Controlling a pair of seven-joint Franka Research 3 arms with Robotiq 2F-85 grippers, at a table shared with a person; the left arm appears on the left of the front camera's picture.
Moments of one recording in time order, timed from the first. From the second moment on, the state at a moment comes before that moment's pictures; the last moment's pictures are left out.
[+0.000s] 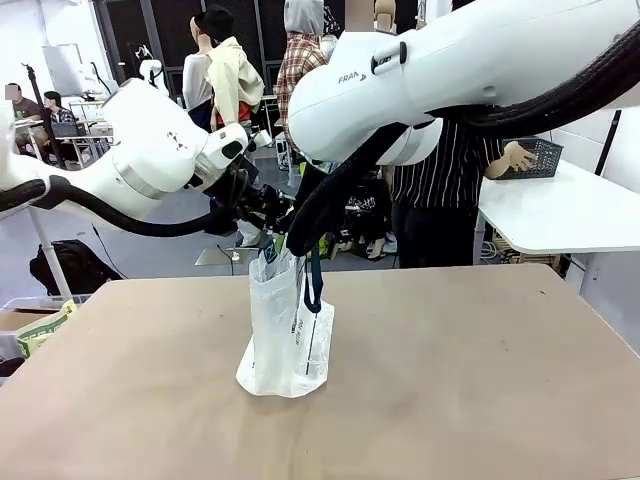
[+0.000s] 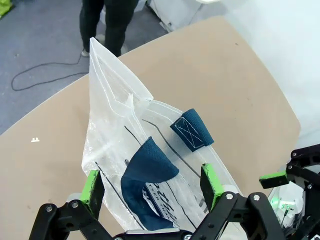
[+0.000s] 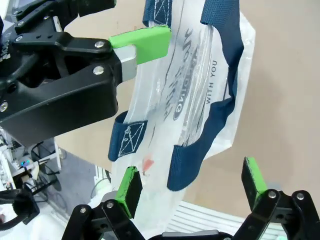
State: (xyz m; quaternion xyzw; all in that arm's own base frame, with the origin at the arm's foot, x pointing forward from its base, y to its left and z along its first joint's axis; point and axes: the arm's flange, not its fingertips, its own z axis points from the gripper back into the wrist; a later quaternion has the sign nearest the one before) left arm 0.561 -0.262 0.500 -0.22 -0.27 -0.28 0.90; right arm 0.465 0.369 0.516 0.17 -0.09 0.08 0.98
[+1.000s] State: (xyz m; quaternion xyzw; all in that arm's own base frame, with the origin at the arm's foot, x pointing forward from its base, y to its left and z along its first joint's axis) left arm 0.565 -0.269 0.490 -0.21 -0.22 -0.26 0.91; right arm 0.486 0.379 0.499 0.14 -0.07 0.09 0.98
